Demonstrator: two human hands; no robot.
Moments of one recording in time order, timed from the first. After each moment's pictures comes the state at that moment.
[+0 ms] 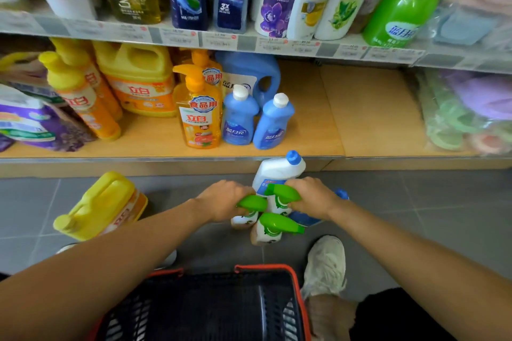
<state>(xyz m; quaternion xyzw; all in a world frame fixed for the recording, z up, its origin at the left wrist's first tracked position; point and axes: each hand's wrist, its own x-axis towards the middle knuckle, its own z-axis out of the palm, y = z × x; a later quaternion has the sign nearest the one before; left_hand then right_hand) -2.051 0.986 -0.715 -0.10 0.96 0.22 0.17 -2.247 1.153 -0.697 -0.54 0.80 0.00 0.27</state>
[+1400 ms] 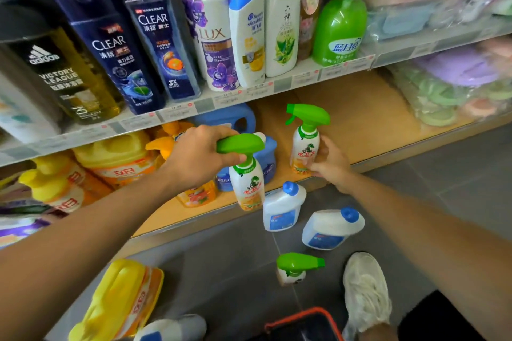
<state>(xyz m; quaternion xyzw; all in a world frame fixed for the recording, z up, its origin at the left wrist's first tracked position) -2.116 0.907 -0.532 -0.16 0.95 0.27 -0.08 -2.341 1.115 -0.691 -0.14 0.80 -0.53 0.25</state>
